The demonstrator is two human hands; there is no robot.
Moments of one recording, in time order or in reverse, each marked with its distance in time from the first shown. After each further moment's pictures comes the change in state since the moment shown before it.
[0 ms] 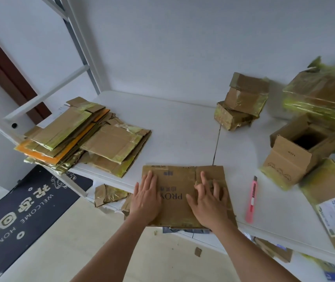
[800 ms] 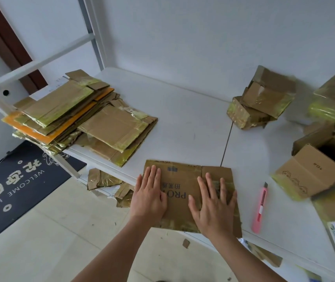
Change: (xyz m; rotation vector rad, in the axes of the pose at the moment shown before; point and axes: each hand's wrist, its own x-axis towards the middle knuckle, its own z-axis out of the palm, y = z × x) left_hand 0.003 -0.012 0.035 0.015 0.167 0.051; right_hand 0.005 0.003 0.026 -0.176 0.266 -0.008
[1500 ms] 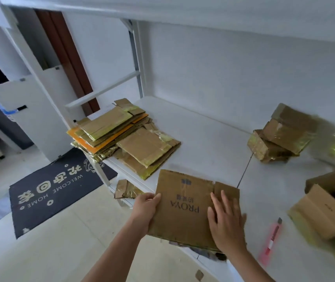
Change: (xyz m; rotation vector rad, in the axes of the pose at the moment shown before) left_hand -0.027 0.028 -0.113 -1.121 -0.027 -0.926; right_hand 0.014 0.014 -0.043 0.245 -0.128 -0.091
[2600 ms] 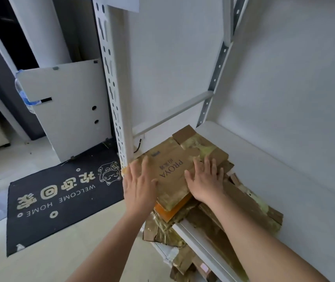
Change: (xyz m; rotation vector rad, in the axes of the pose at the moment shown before) left_hand 0.281 0.114 -0.253 0.700 0.489 0.521; right_hand 0.284 -0.404 0.054 -0.194 -0.166 -0.221
